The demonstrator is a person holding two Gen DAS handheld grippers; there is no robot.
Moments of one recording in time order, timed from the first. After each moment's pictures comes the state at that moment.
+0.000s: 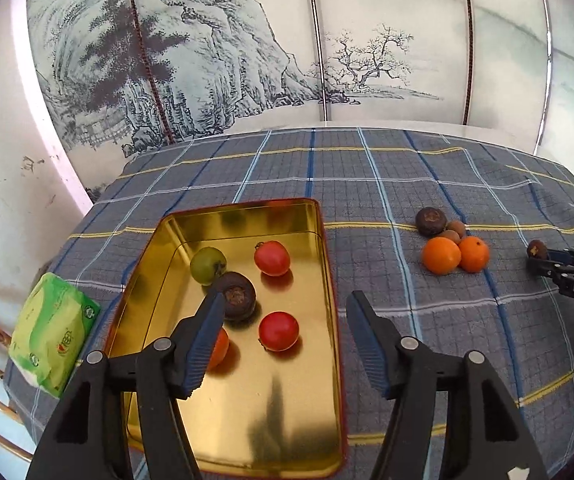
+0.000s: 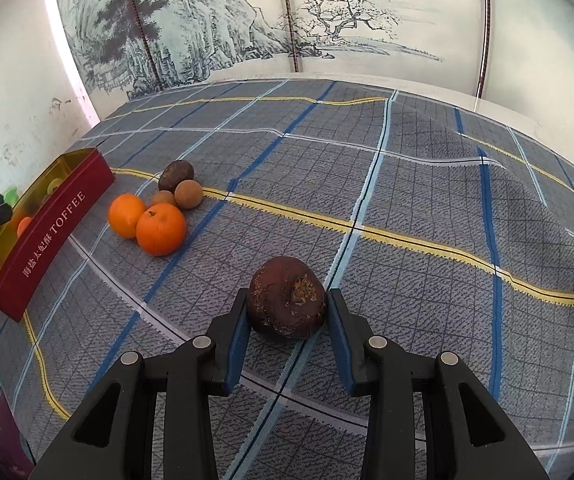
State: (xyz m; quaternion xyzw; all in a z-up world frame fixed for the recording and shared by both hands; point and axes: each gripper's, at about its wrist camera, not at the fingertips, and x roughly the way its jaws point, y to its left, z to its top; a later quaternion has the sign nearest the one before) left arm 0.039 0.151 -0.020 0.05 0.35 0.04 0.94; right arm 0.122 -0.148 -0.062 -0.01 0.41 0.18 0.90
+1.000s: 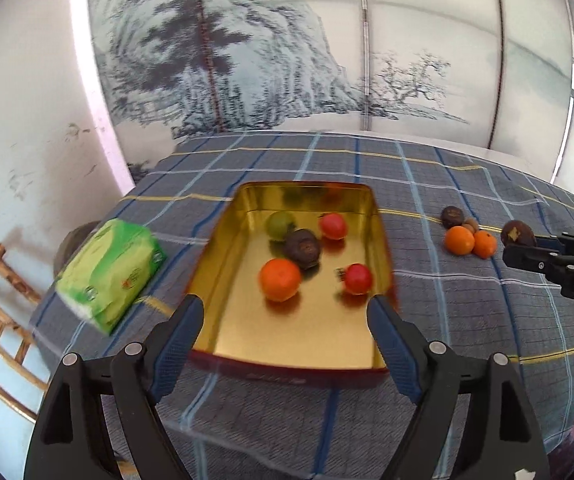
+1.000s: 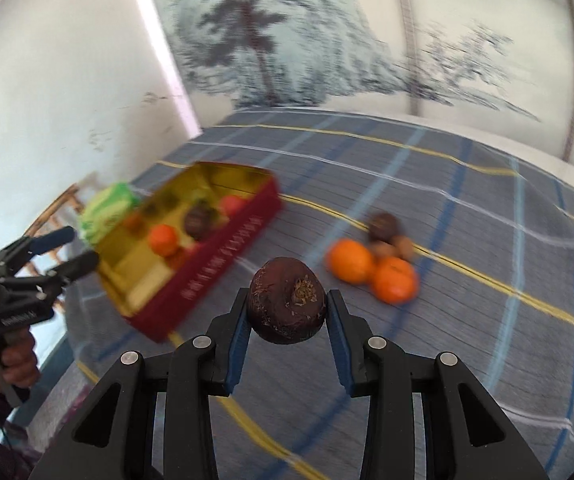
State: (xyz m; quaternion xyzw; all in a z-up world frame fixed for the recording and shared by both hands) left arm -0.045 0.199 -0.006 0.00 0.33 0.10 0.94; right arm 0.053 -0.018 0.012 -0.02 0.36 0.33 0.87
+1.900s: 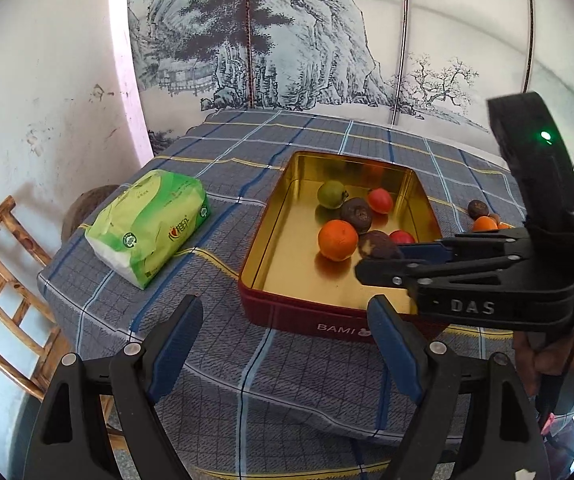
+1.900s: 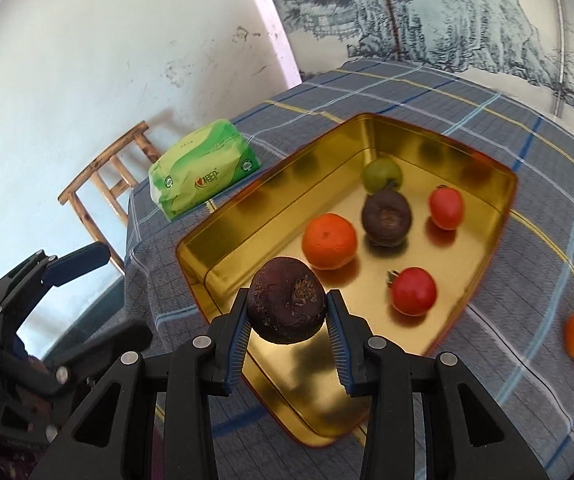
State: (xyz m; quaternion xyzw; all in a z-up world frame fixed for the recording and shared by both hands) left arm -0.080 0.253 -0.022 -0.05 0.35 0.12 0.93; right arm 0.051 0.164 -0.017 -0.07 0.42 0.45 0.78
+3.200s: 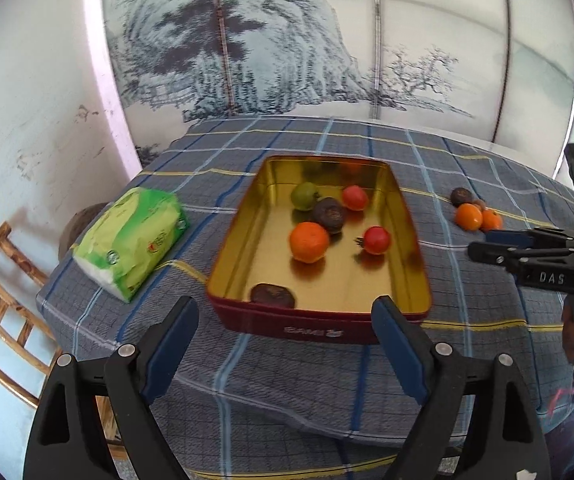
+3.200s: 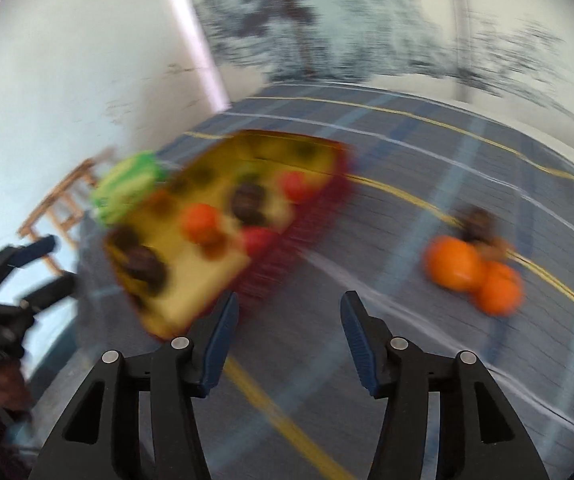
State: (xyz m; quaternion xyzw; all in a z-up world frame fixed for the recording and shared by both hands) left arm -0.073 0.216 -0.018 0.00 0.35 0.09 0.93; right arm 0.058 0.034 -0.021 -0.04 0.39 0.33 0.86
